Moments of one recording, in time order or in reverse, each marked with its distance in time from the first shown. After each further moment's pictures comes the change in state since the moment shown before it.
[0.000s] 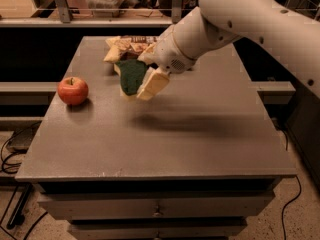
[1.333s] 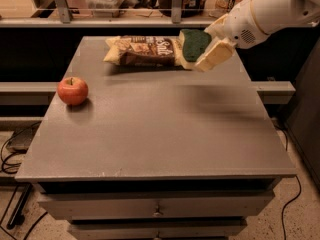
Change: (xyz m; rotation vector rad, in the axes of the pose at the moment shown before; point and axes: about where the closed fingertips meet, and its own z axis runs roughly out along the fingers) arm 0.098 -0.062 -0.131 0.224 0.065 0.222
